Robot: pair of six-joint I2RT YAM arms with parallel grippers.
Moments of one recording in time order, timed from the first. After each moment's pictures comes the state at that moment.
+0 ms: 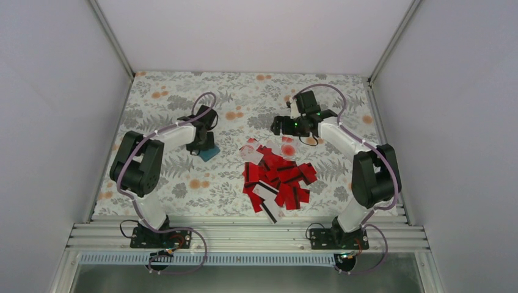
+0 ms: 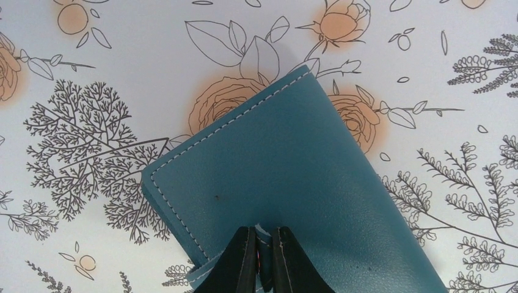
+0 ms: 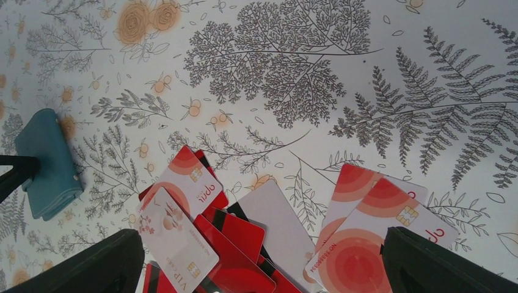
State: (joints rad) left arm -0.38 1.79 1.10 -0.61 -0.19 -0.50; right arm 0.37 1.68 1.21 -0.51 -0.24 0.35
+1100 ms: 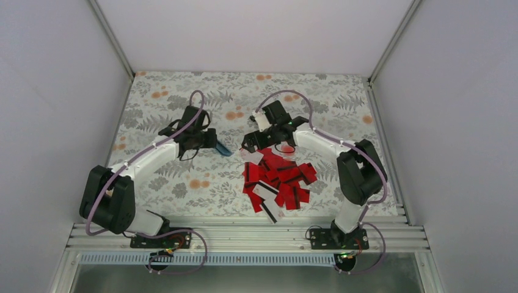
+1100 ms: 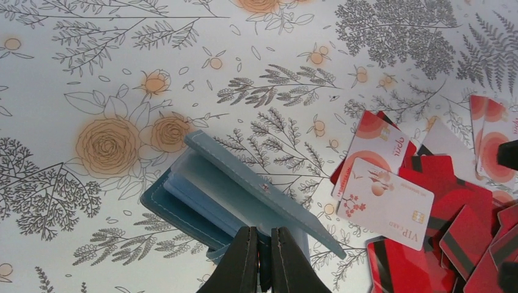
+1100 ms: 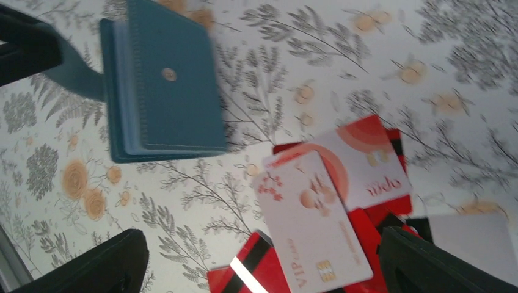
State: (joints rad) left arm -0.41 1.42 0.93 -0.44 0.07 -0.41; right arm 0.61 1.77 1.25 -0.47 -0.33 0.20
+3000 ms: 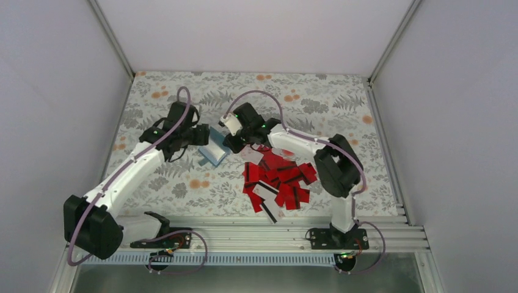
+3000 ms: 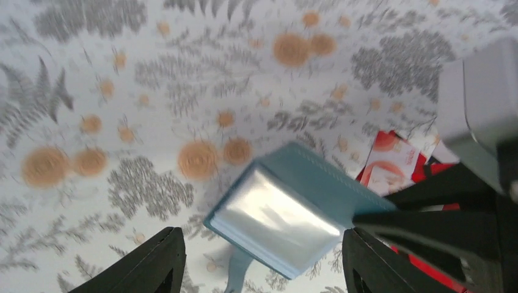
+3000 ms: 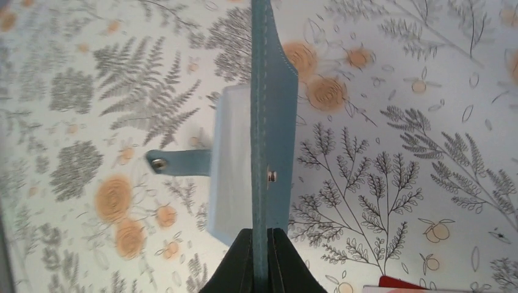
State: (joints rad) left arm -0.41 1.23 0.99 -0.65 -0.07 -0.33; right arm 0.80 1.99 1.48 -0.38 -0.32 0.04
